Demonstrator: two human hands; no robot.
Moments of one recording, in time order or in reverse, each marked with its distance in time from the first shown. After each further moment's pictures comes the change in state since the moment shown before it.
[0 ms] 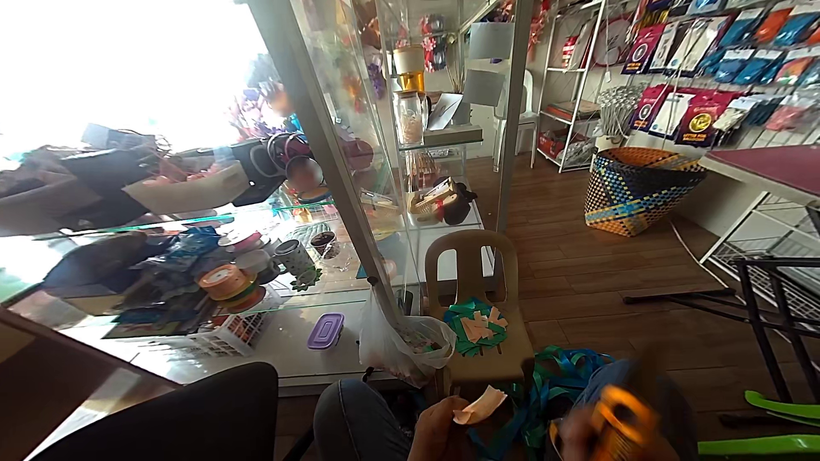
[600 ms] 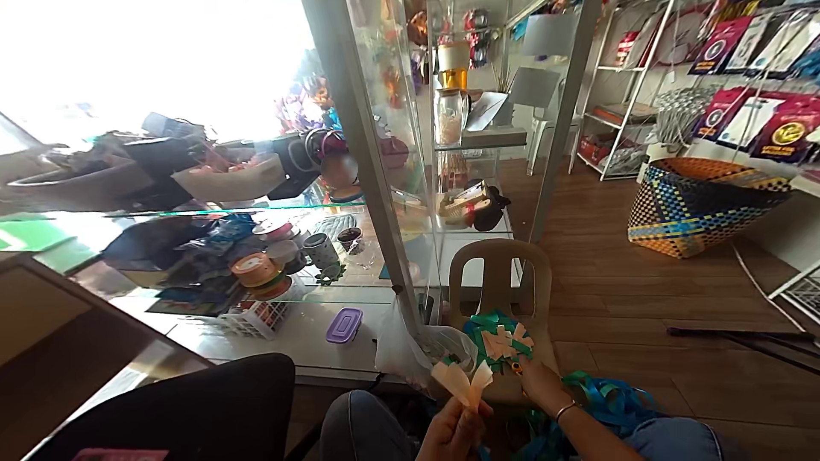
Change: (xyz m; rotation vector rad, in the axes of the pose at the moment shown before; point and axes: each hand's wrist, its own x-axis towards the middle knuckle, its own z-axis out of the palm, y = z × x) left_hand 0.020 -0.002 -0.014 -0.472 0.017 -0.615; right_hand 0.092 0.247 -0.095 -1.159 -0.151 1.137
